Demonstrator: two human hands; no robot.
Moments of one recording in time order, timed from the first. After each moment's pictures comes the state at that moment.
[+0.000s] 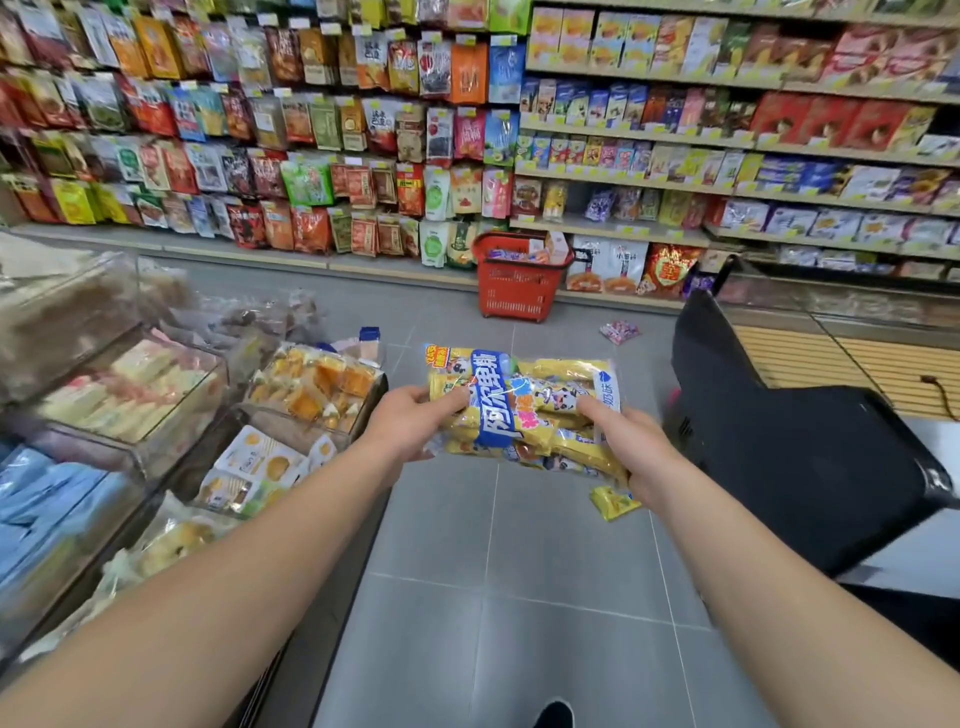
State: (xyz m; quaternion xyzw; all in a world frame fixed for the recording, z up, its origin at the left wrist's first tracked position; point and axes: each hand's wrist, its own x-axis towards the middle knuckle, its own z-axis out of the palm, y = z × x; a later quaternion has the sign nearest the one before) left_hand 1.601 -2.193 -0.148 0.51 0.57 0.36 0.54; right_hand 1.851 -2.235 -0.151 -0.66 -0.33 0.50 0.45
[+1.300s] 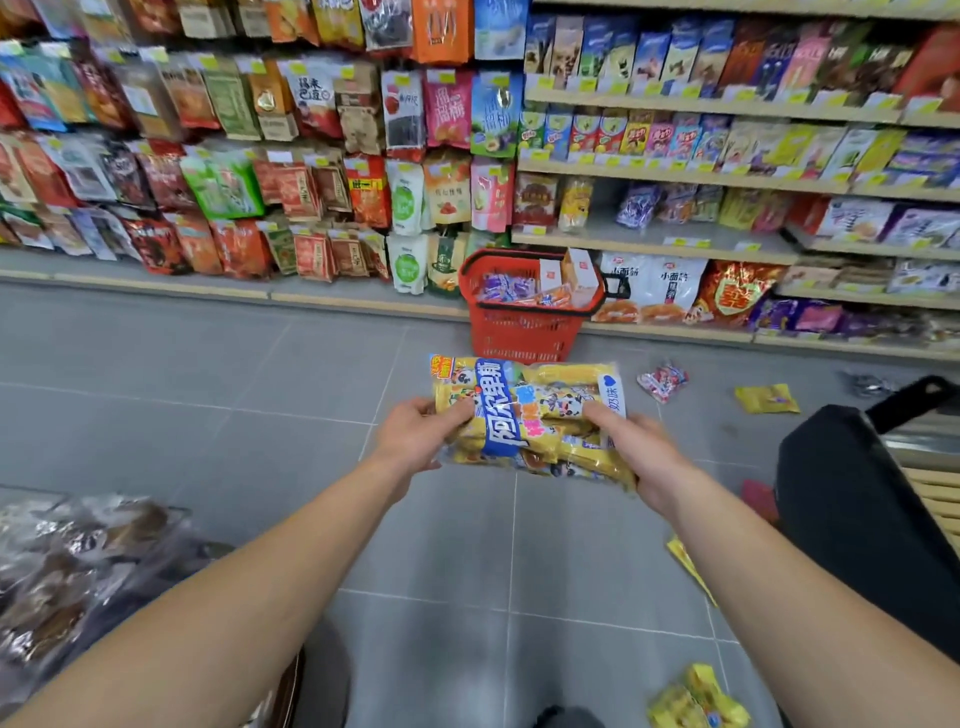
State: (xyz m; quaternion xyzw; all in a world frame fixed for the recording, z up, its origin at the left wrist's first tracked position) left_hand 1.747 -1.405 -0.208 0.46 0.62 0.32 0.55; right_hand 1.991 -1.462 -0.189 -0.67 -0.29 0.52 0.45
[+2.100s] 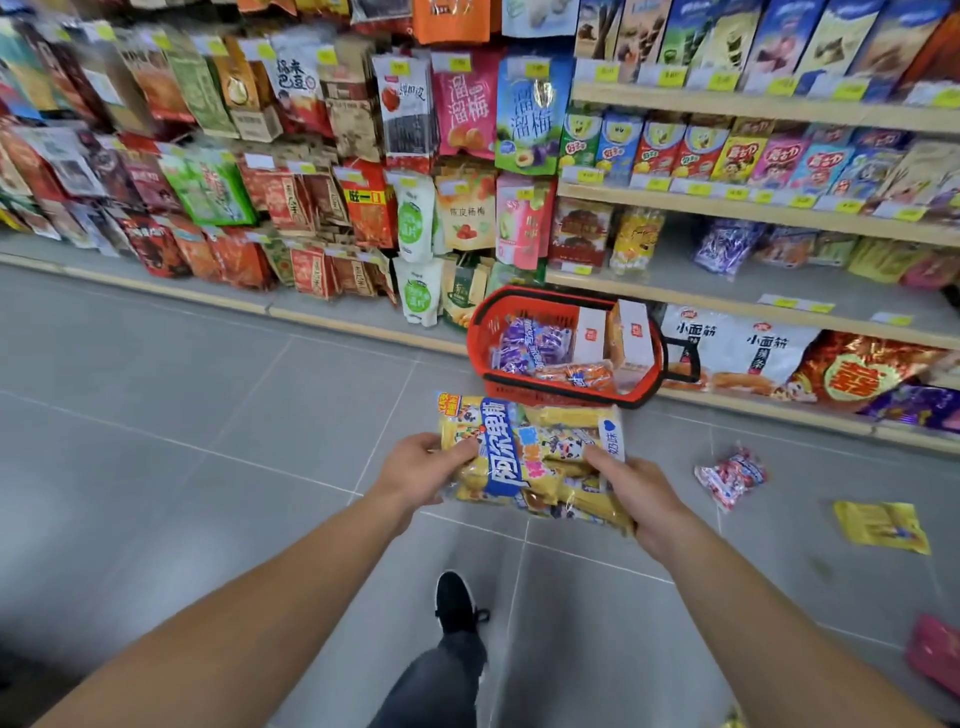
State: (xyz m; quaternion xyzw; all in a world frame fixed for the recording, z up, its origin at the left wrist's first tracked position) left_hand 1.904 -0.974 -0.266 0.41 0.68 0.28 0.54; right_hand 2.156 -0.996 -0.271 -0.68 -0.29 0.58 0.34
